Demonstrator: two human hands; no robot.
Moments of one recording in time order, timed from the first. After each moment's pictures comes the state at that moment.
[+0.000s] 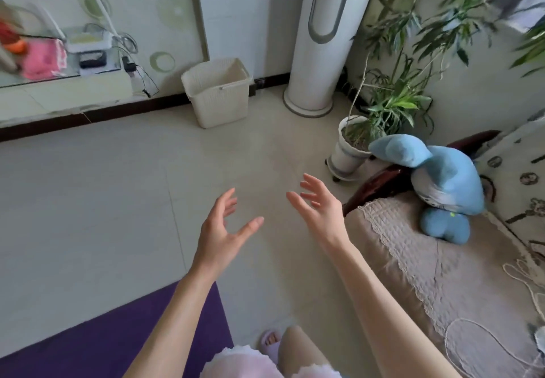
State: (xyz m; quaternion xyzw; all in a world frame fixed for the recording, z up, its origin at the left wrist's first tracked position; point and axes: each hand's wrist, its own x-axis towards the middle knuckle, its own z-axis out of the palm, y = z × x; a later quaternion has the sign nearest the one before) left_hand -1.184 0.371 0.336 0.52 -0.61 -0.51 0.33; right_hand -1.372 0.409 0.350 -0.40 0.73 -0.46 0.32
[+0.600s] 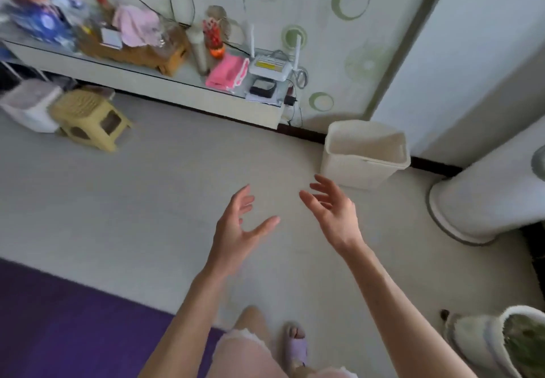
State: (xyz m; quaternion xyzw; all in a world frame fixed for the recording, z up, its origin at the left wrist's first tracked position) left_hand -1.070 0.006 0.355 0.67 -0.42 -0.40 0.47; right_hand -1.238 -0.075 0.369 -0.60 0.56 -0.32 0.47
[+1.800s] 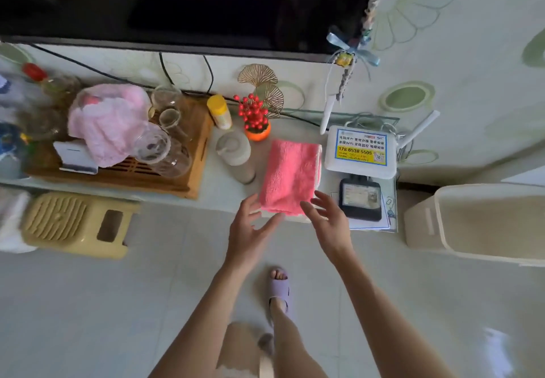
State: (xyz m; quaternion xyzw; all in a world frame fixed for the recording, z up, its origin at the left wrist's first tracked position) left_hand -0.619 -0.626 0.218 0.72 -0.36 -0.46 0.37; right_hand -0.774 -0.663 0.205 -0.43 0.66 -0.31 0.53
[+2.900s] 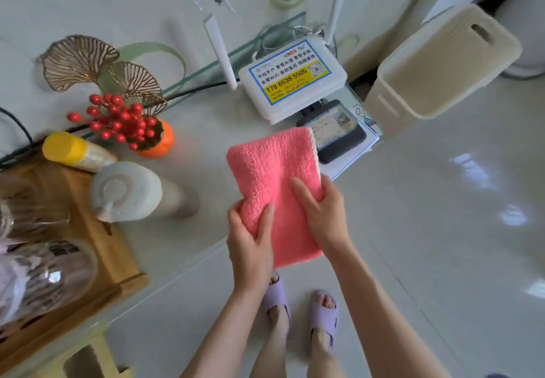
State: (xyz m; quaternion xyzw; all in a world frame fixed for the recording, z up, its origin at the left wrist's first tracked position) left_hand -0.610 -0.678 0.102 0.61 -0.53 -0.50 0.31; right_hand -0.728 -0.662 0.092 -0.16 0.75 -0.52 0.38
